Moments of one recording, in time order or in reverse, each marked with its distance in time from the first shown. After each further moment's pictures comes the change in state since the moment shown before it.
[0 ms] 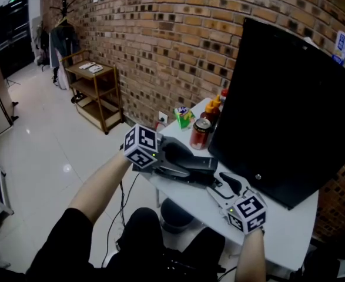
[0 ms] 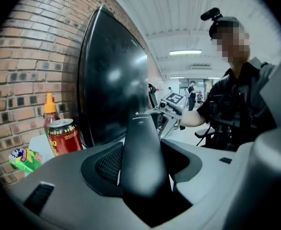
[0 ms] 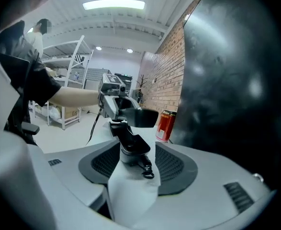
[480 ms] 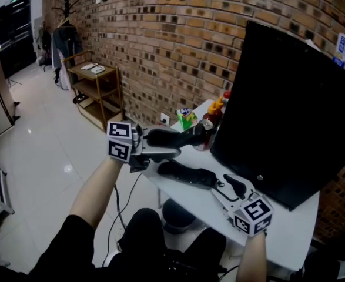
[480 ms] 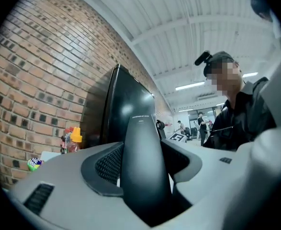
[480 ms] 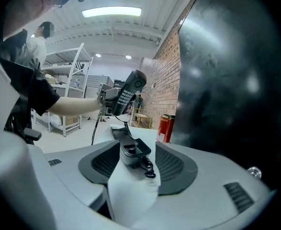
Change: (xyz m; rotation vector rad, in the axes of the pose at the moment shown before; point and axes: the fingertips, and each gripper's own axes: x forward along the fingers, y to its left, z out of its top) left arm -0.081 0.009 0.053 -0.077 -0.470 0.102; right arm -0.009 -0.001 0.001 0.036 -0.073 0.037
